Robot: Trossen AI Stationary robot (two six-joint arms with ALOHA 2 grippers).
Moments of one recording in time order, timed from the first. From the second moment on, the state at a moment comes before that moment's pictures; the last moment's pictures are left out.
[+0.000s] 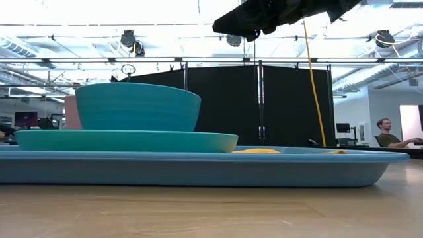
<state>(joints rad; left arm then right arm) -1.02 1.73 0.94 -0.90 -0.04 -2.49 0.09 1.43 0.87 0.28 0.02 -0.20</state>
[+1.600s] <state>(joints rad) -1.02 1.69 0.95 -1.16 -0.11 -2.50 0.09 1.43 0.86 0.28 0.02 -0.20</state>
